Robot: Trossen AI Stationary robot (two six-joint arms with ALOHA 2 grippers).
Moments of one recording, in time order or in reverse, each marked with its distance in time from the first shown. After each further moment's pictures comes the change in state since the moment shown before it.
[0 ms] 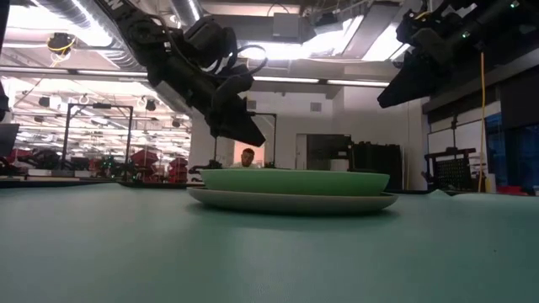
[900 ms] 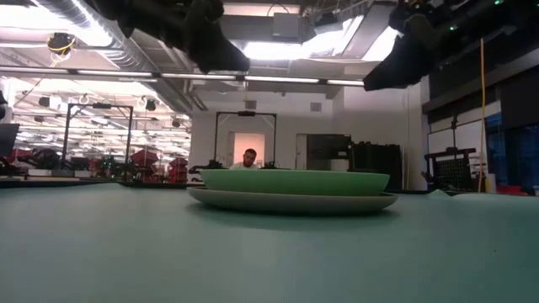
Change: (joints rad) left arm -0.018 -0.376 0.000 -0.113 0.000 0.179; right arm -0.096 0.000 0.018 0.141 -0.138 -0.171
